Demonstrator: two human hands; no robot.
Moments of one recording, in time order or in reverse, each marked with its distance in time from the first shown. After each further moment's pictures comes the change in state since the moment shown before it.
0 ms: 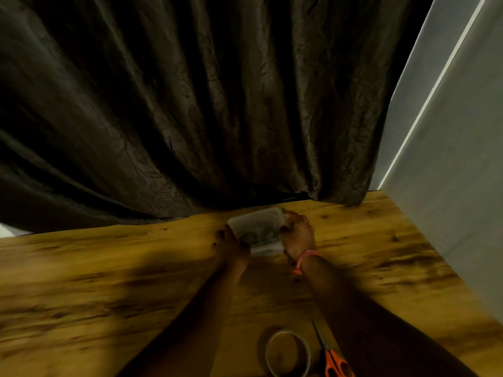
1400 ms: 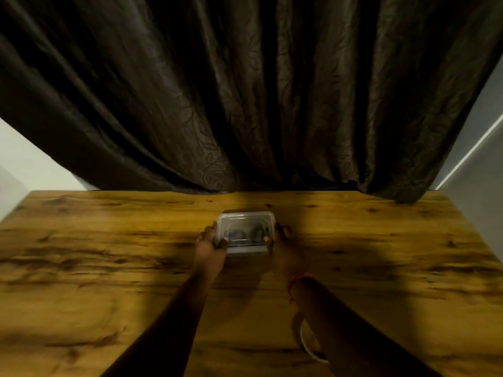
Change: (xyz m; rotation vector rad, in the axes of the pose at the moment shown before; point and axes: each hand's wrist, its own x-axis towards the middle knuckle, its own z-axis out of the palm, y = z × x) left_hand -0.035 -0.138 -0.068 -0.390 0.214 -0.041; right_hand -0.091 -0.050 0.095 -0.251 -0.417 -0.151
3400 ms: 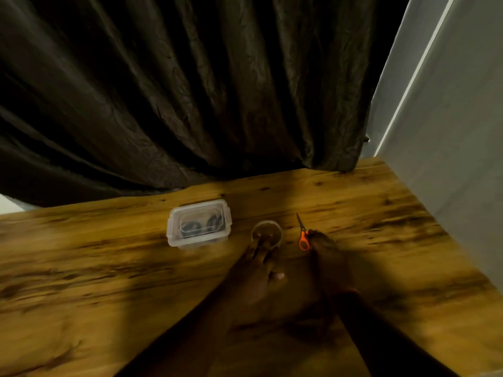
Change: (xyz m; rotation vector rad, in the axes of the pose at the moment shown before) left_hand -0.104 0.039 0.124 0.867 -0.651 0.798; right_hand -0.126 0.238 -0.009 0.132 0.580 -0.145
